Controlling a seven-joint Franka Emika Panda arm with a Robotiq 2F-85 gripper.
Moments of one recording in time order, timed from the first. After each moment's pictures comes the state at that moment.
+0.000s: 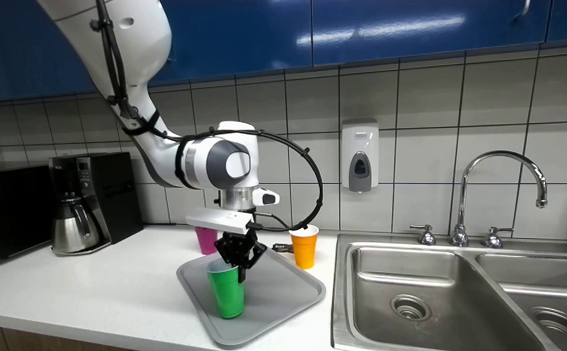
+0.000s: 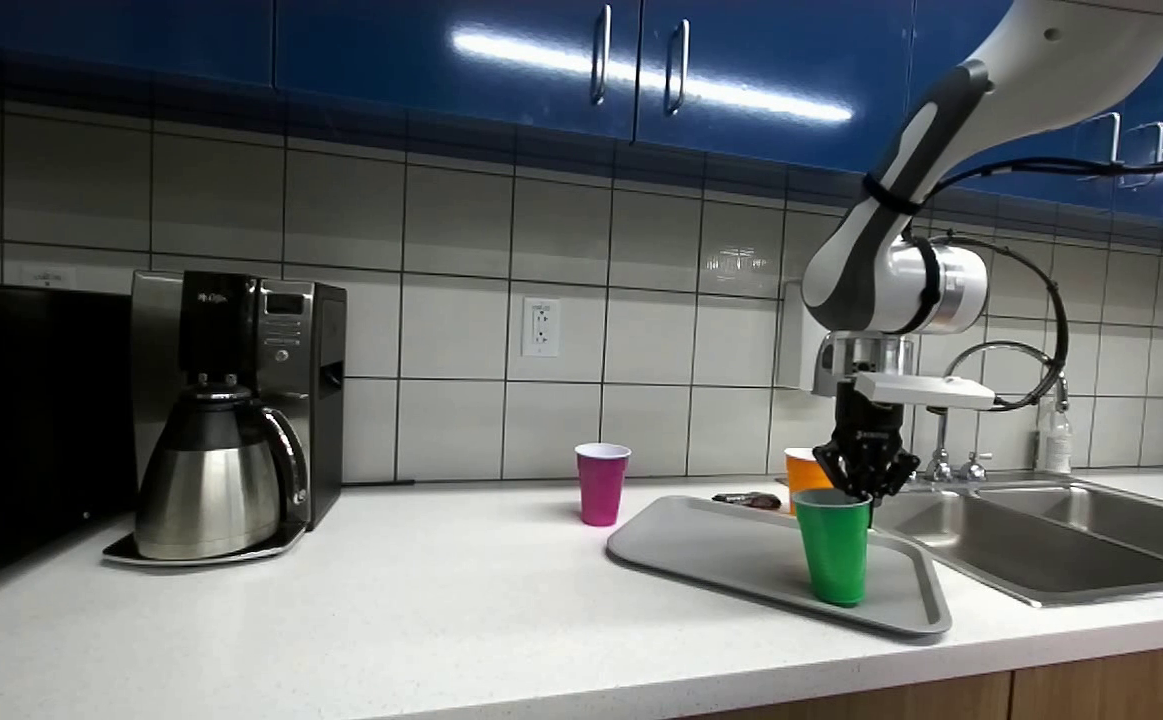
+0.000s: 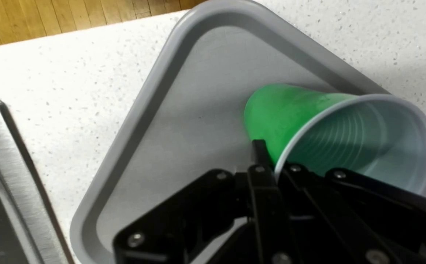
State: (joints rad) arm -0.06 0.05 -0.10 -2.45 0.05 2.44 -0.07
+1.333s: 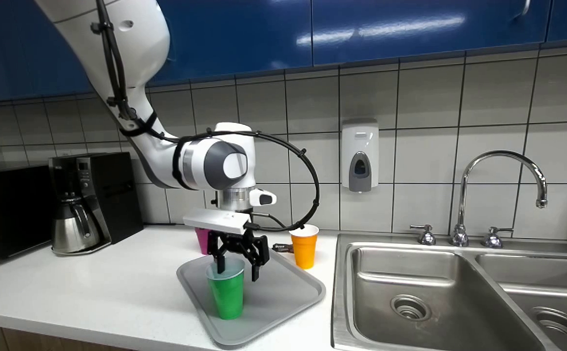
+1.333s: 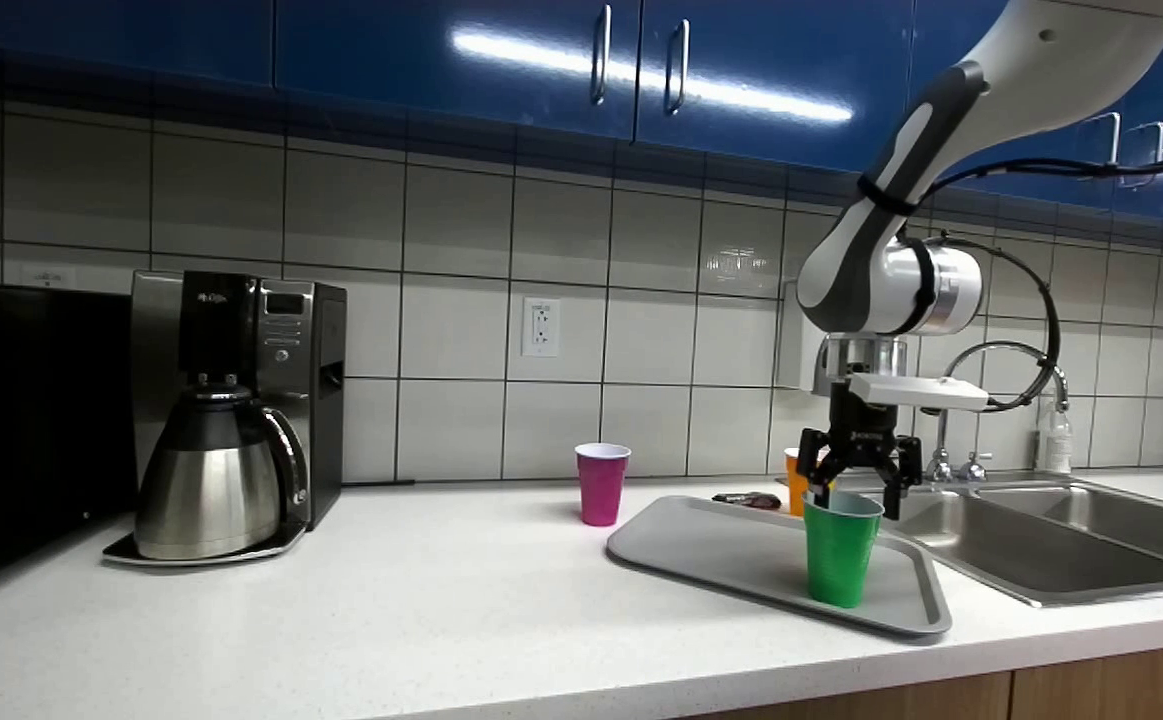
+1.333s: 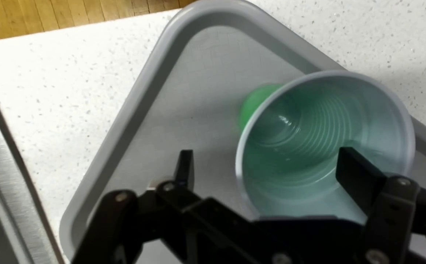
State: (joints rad) arm -0.05 0.05 -0.09 -2.45 0.05 2.44 -0.07
